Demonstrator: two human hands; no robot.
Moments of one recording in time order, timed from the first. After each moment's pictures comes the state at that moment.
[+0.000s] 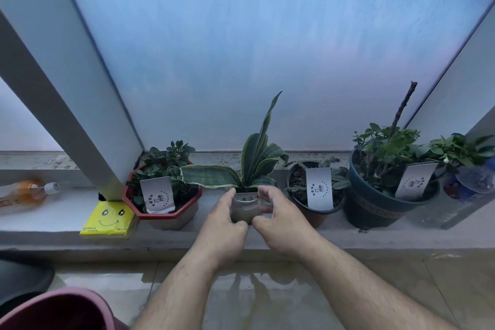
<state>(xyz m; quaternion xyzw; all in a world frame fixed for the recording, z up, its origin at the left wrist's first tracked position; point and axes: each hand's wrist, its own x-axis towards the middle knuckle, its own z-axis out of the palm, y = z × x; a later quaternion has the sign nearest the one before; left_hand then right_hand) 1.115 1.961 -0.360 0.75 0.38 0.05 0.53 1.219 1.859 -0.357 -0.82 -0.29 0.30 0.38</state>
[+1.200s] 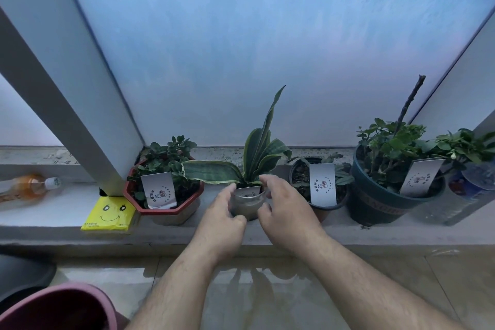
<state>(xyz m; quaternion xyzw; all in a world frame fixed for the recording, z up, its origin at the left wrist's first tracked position) 1.114 1.964 -0.358 0.75 0.37 0.07 0.54 1.222 1.863 -0.357 -0.87 -0.38 0.17 0.28</state>
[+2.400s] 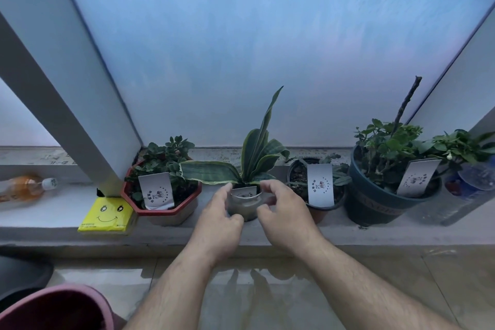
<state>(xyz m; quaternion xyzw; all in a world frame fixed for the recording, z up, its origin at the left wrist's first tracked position) 1.115 1.962 -0.355 0.75 0.38 0.08 0.53 1.221 1.864 -0.364 -0.87 -0.29 0.20 0.35</state>
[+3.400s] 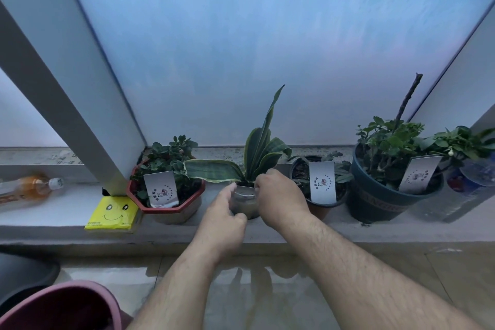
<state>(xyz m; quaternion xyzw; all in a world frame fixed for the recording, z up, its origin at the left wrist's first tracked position) 1.113 1.963 -0.355 0.75 0.37 0.07 0.54 1.234 1.901 -0.364 -0.91 -0.40 0.08 0.11</state>
